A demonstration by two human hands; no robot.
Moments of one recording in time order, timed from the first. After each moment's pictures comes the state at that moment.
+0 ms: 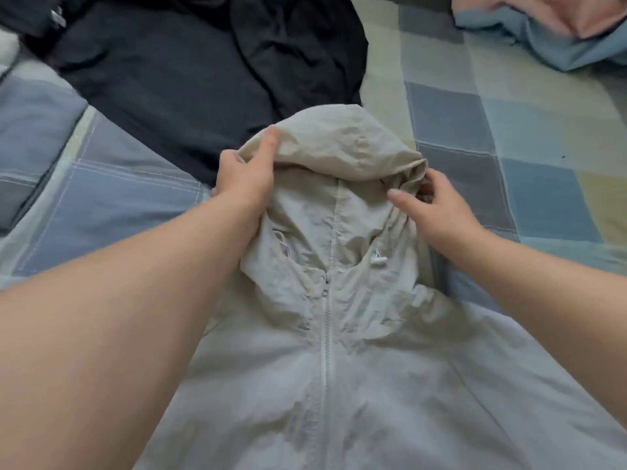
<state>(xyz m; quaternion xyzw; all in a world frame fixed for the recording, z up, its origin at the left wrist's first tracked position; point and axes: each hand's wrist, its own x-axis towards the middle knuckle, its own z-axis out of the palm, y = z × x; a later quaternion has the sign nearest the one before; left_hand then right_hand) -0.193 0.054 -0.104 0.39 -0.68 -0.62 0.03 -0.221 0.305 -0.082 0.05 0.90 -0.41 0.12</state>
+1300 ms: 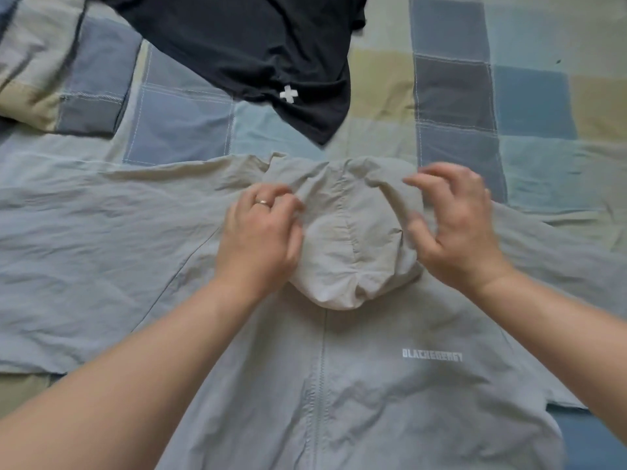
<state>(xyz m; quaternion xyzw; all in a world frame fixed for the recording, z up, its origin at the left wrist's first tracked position) 0.057 0.100 -0.057 0.03 -0.97 -0.22 0.06 -0.013 0.351 -0.029 -0.23 0.95 -0.20 -0.07</state>
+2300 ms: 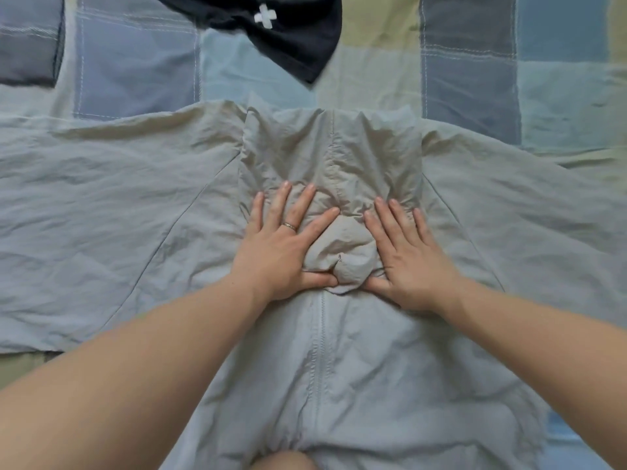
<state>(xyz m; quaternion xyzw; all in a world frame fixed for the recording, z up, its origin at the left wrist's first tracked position) 0.089 0.120 -0.121 -0.13 -0.97 -0.08 -0.20 0.058 0.370 -0.116 -0.29 0.91 0.02 0.28</state>
